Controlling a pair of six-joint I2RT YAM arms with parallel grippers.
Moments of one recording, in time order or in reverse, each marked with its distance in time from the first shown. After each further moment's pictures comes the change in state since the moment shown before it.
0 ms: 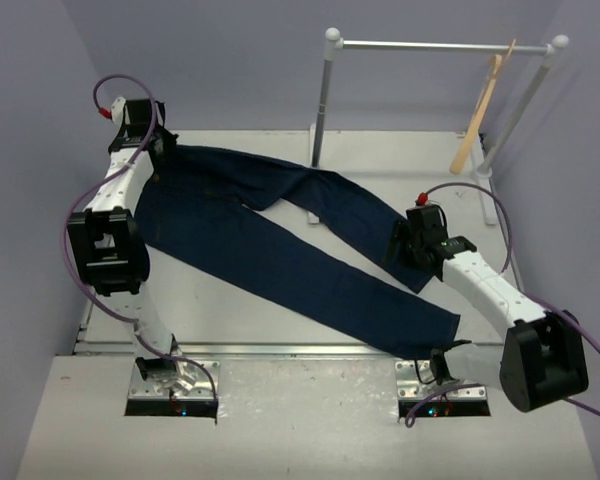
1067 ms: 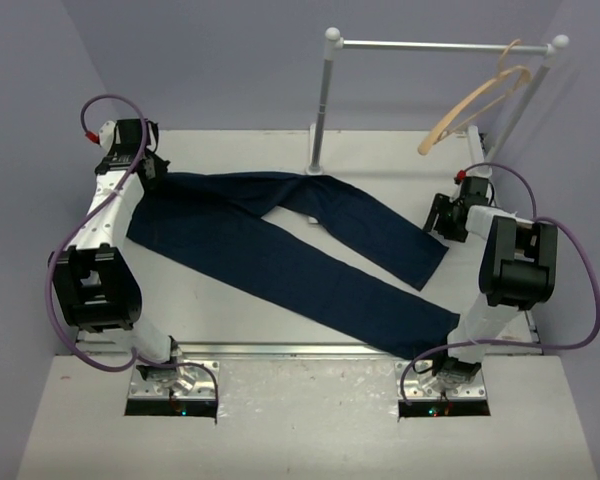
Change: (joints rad) left arm 0.005 -0.307 -0.269 -0.199 -0.089 0.005; right arm -0.508 0.613 0.291 0.286 -0.266 -0.343
